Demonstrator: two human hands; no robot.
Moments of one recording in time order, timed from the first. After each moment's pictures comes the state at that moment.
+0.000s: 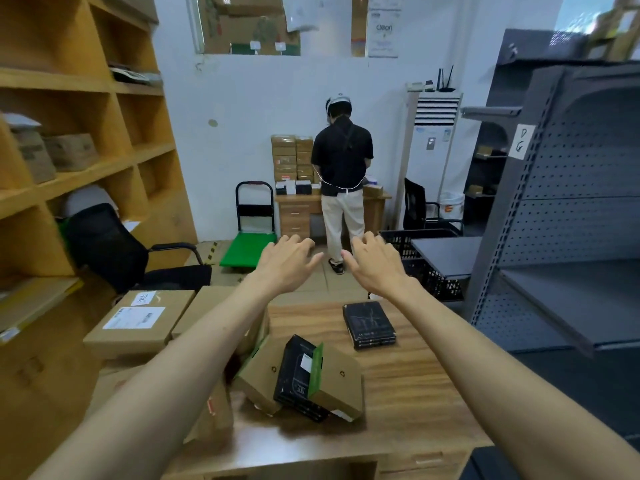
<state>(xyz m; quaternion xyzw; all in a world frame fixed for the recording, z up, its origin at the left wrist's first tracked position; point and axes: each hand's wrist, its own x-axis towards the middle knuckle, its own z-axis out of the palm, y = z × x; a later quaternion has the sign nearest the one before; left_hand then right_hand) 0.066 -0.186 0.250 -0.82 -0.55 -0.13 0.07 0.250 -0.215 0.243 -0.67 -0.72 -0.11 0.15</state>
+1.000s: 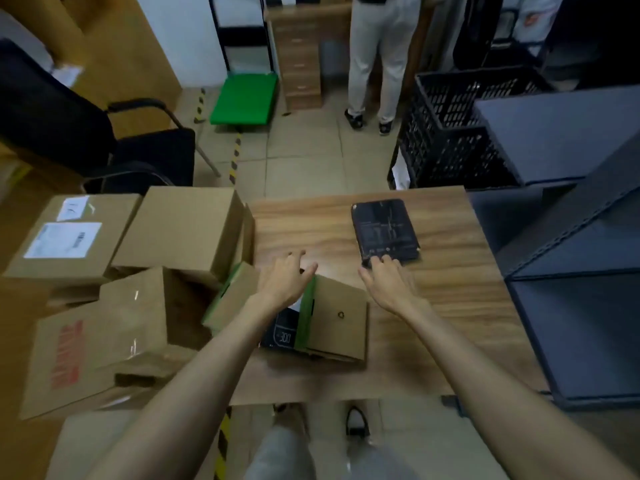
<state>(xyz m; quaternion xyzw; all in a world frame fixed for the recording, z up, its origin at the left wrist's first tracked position) 0.124 -0.028 -0.018 -0.72 -0.65 0.00 -0.23 0.337 -0.057 -0.045 -0.72 -0.66 0.20 0.03</state>
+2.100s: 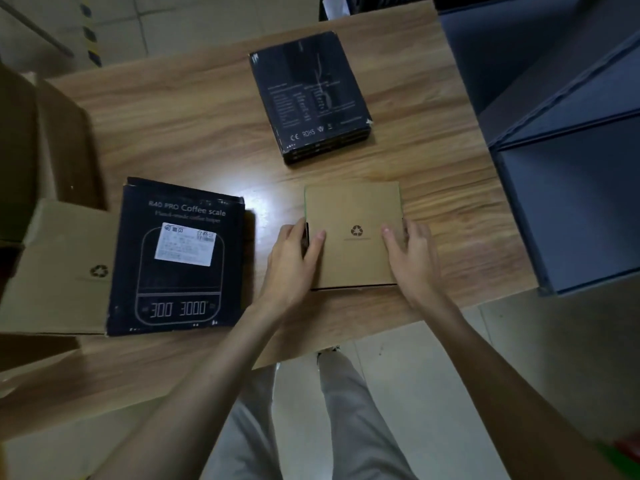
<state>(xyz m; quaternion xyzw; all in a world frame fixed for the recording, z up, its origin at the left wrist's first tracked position) 0.254 -0.086 -0.217 -0.65 -0.60 -0.08 -0.45 0.446 -0.144 -0.225 -0.86 -0.37 0.30 0.19</state>
